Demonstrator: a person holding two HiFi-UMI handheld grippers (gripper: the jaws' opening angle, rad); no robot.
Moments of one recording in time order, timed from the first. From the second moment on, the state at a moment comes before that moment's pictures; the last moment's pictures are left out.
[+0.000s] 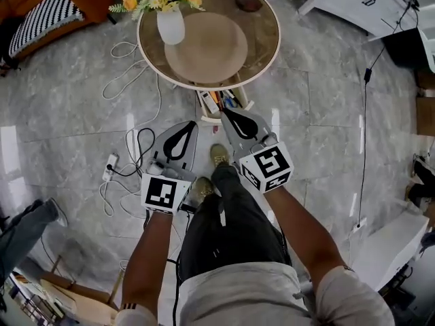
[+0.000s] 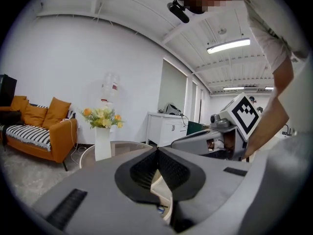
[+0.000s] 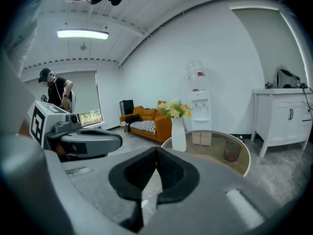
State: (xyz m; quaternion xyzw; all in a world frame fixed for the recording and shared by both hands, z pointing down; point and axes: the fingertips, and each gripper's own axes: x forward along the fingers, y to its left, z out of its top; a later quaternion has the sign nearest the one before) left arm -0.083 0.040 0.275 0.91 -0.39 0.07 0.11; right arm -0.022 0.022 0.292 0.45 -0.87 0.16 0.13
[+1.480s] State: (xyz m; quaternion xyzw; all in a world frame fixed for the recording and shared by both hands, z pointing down) left arm 0.022 0.168 -0.003 0.92 -0.40 -0.03 0.01; right arm 0.045 0.176 -0.003 0.31 -0.95 -0.01 -0.02
